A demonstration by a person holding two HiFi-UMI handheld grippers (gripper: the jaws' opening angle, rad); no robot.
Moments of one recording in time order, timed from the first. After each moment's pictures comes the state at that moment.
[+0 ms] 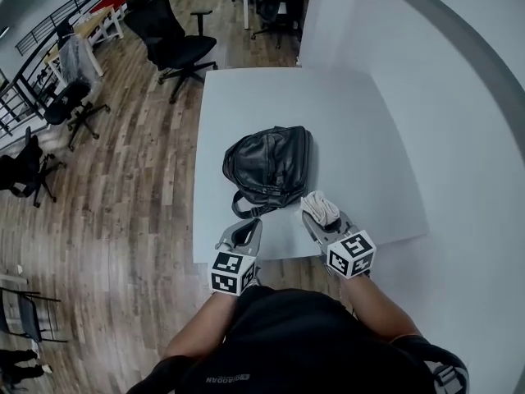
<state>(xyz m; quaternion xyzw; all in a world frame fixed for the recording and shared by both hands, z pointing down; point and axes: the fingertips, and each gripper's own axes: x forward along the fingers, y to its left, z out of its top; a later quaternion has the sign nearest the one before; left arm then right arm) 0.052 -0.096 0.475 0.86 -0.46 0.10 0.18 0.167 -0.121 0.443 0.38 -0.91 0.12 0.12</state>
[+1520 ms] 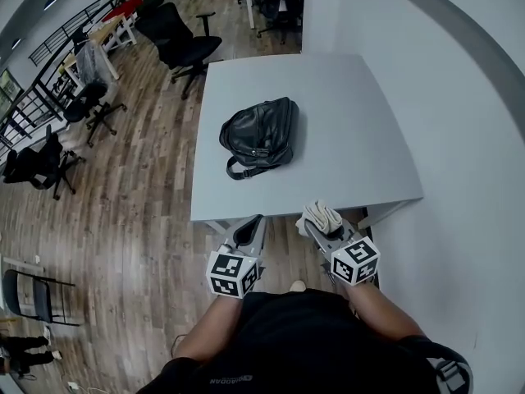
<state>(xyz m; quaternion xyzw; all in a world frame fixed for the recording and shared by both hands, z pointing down) 0.128 0.064 0.419 0.86 -0.49 0.07 0.15 0.243 0.060 0.434 0.35 -0.92 0.16 0.08</state>
